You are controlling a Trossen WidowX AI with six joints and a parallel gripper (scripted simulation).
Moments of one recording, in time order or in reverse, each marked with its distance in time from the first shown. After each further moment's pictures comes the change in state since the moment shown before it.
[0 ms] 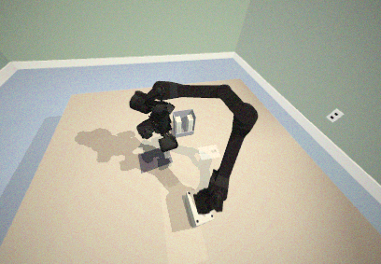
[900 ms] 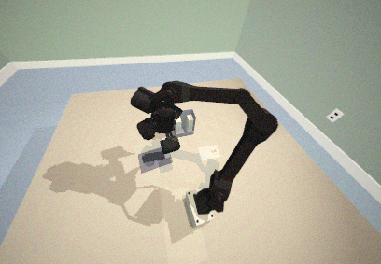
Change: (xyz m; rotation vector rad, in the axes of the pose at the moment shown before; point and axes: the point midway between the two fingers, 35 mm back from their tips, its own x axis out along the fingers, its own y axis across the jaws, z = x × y) arm -0.031 0.008 -0.001 0.003 -0.048 -0.210
